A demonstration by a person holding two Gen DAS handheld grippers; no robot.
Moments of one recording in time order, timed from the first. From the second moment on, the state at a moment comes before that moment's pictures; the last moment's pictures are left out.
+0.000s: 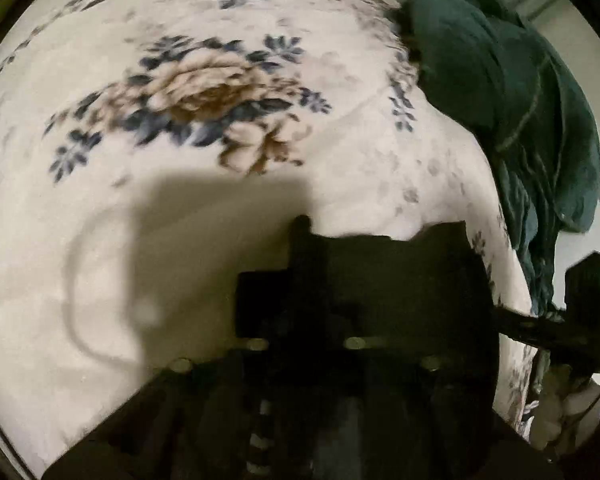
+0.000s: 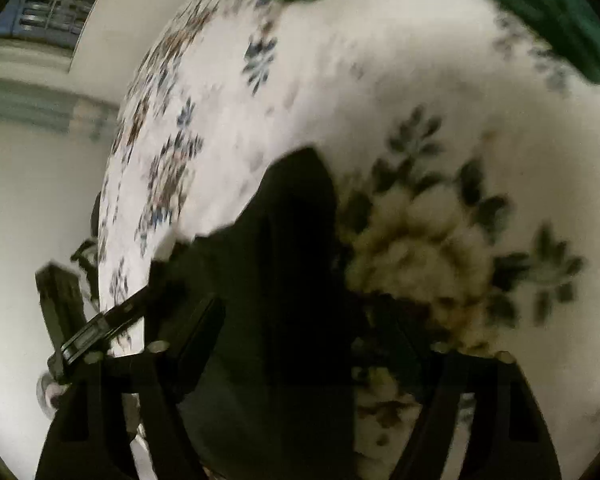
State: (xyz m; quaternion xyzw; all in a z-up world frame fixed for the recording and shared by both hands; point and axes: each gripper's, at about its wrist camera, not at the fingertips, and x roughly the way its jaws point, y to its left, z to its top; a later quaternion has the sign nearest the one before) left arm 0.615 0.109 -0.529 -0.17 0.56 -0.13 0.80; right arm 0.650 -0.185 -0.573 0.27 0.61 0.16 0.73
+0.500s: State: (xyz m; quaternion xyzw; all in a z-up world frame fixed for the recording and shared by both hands) left arm 0.622 0.141 -0.536 -0.22 0.59 -0.11 0.77; right arm 0.668 -0.172 -0.579 0.21 0.61 0.10 0.76
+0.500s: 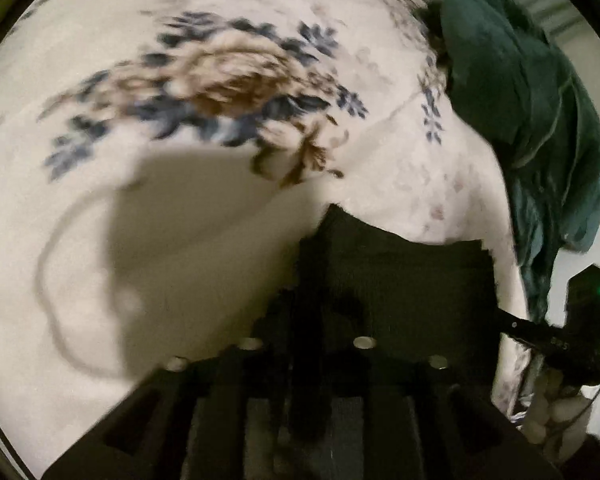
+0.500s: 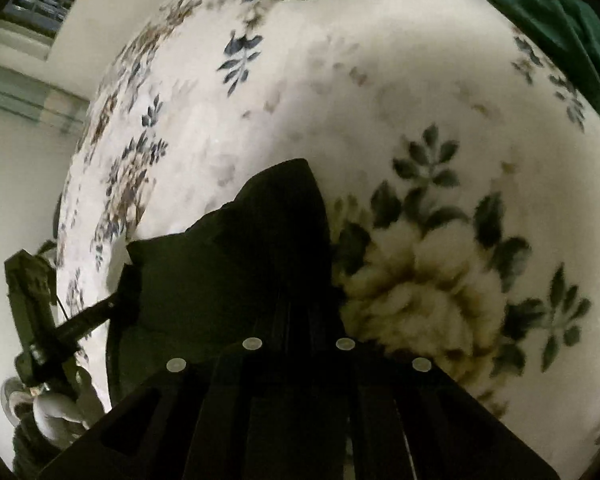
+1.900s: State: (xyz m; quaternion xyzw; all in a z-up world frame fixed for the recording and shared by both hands) left arm 0.368 0.146 -0.540 -0.37 0.57 -0.10 0.73; right arm 0.467 -0.203 -0.583 0.28 0.66 0.14 0.69
